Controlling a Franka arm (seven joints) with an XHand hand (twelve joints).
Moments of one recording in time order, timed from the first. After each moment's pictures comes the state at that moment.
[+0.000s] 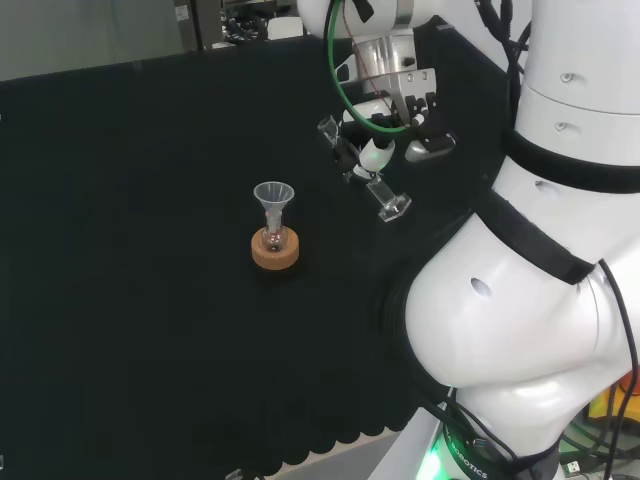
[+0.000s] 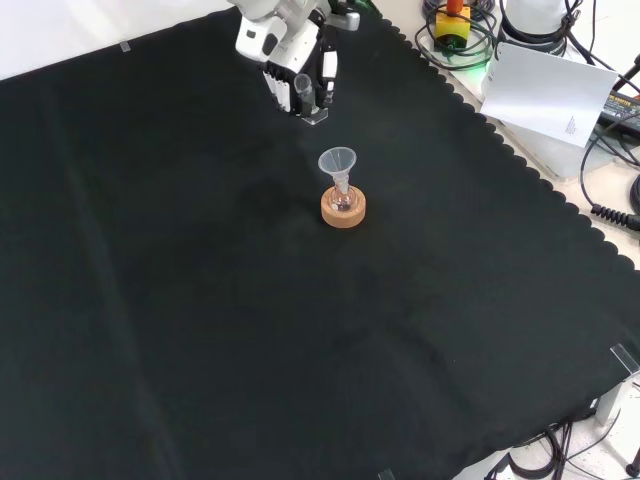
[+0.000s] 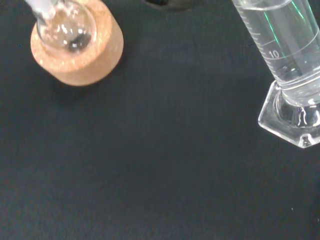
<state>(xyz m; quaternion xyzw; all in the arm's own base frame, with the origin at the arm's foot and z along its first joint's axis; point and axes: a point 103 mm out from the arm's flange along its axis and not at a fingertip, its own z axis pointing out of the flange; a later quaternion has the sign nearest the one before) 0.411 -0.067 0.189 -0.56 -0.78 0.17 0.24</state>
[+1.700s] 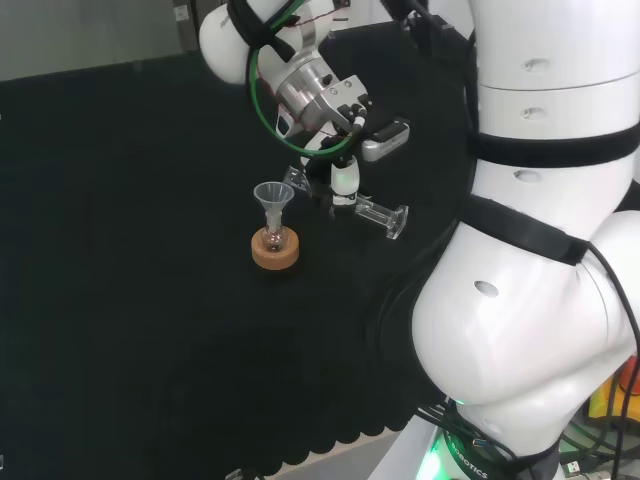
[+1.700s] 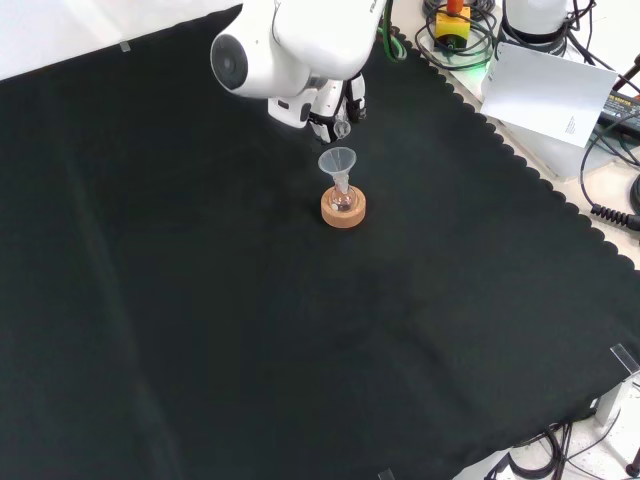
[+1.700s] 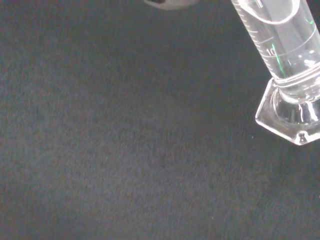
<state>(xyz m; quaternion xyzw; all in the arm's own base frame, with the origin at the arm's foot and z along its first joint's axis) 0.400 -0.008 0.189 -0.47 -0.73 0.41 0.27</state>
